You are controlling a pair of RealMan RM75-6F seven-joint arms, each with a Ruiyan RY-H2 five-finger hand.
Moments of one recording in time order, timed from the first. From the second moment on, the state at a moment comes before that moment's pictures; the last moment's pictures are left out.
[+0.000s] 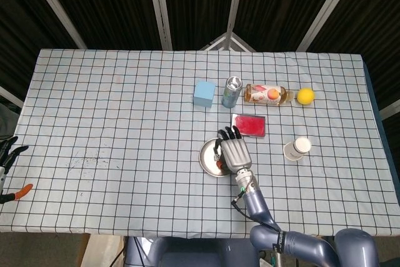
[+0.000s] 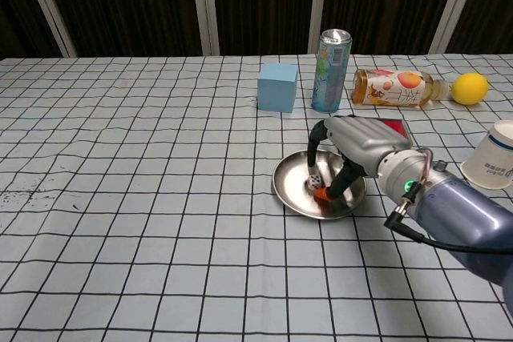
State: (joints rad) left arm -0.09 -1.03 -0.01 -1.57 1.50 1.43 -0.12; right arm 0.64 -1.94 0.32 -1.24 -1.08 1.03 -0.51
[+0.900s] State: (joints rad) left arm -0.09 -1.02 -0.01 -1.58 1.50 1.44 -0.11; right arm 0.56 -1.62 0.43 -1.55 -1.04 1.19 -0.51
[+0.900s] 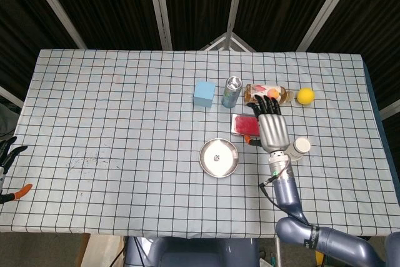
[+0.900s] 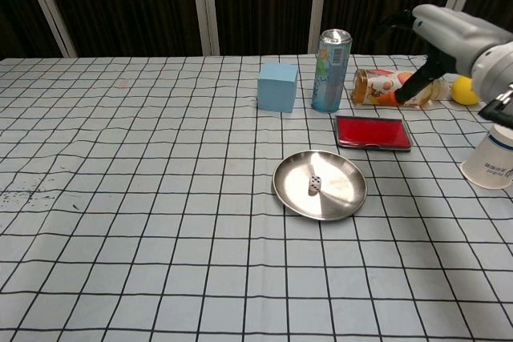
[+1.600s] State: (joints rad) left arm -0.10 -1.03 -0.02 -1.59 1.48 1.42 -0.08; right arm 0.49 -1.41 0.34 -1.59 -0.88 1.09 -0.51
